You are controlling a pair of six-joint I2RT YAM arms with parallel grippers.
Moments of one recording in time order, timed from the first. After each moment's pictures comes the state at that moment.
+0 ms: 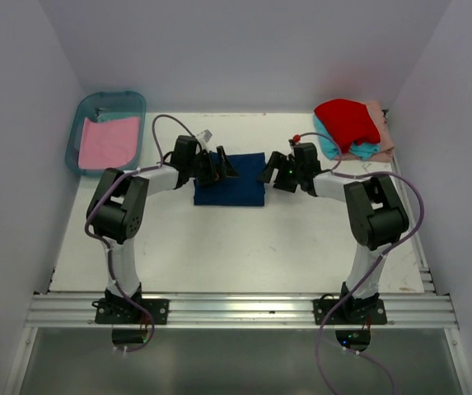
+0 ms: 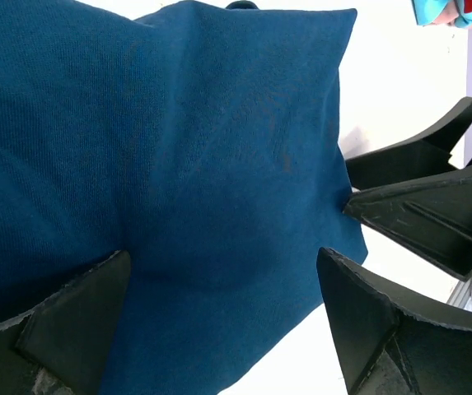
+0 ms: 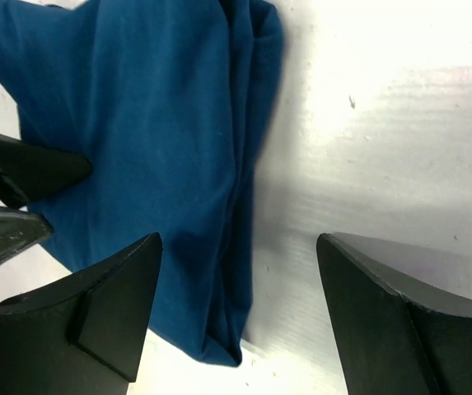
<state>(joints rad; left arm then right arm) -0.34 1.99 1.19 0.10 0.47 -0.59 0.31 1.90 1.06 0.10 -0.30 0.63</state>
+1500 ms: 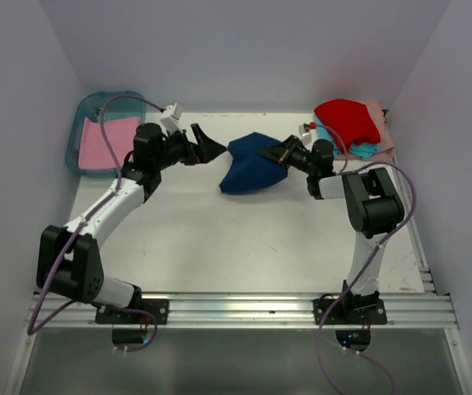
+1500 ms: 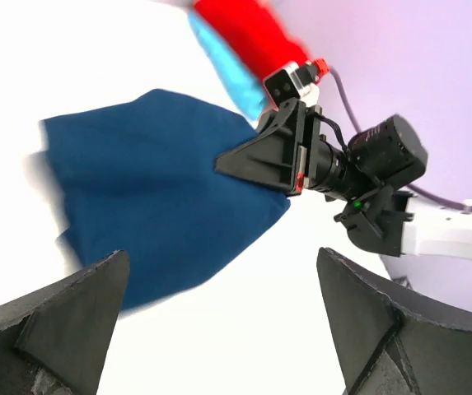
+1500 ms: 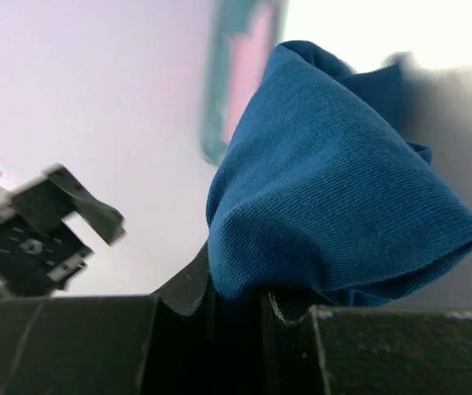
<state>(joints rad) -0.30 1.50 1.03 0.17 0.51 -0.60 0.24 2.06 1.01 0.90 -0.71 1.23</state>
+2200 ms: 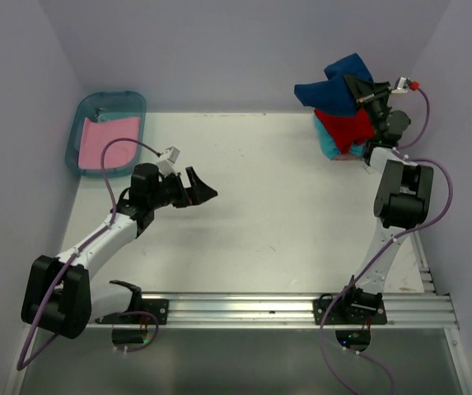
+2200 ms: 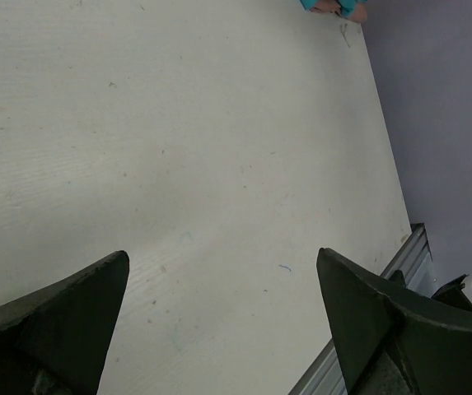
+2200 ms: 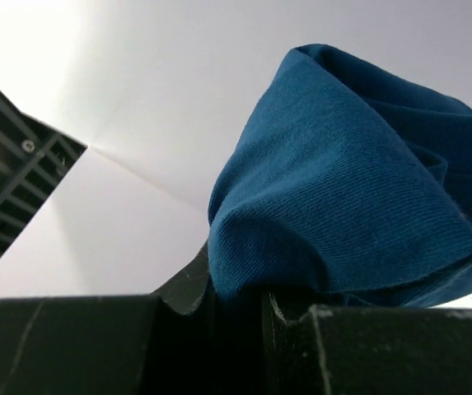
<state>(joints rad) -0.29 1.22 0.66 0.09 0.49 -0.61 -0.20 2.10 1.44 1.22 -0.58 1.57</state>
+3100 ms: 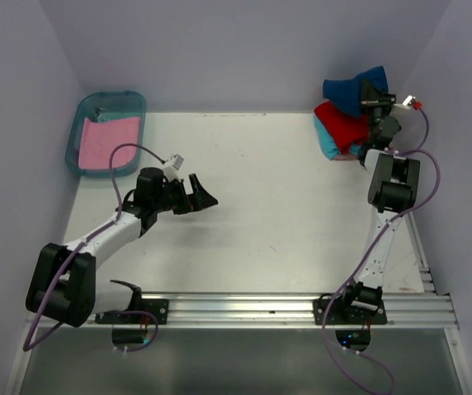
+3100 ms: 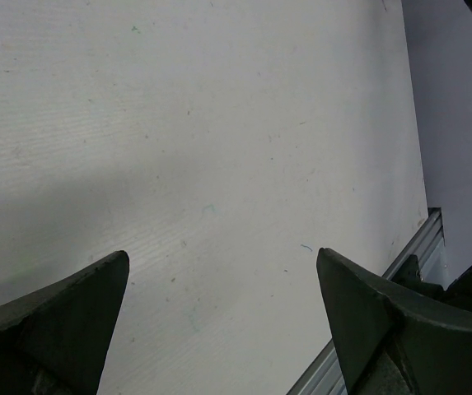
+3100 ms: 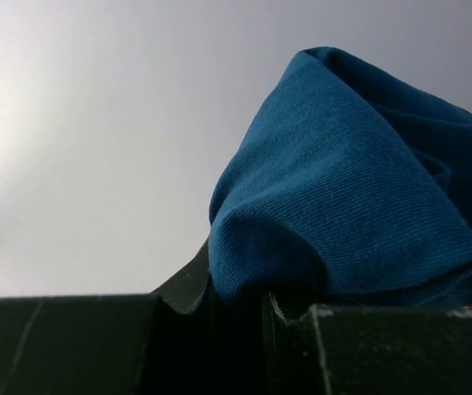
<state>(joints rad) -0.29 1.28 0.62 0.08 0.51 -0.59 -0.24 2.42 1.67 1.22 -0.18 1.35</state>
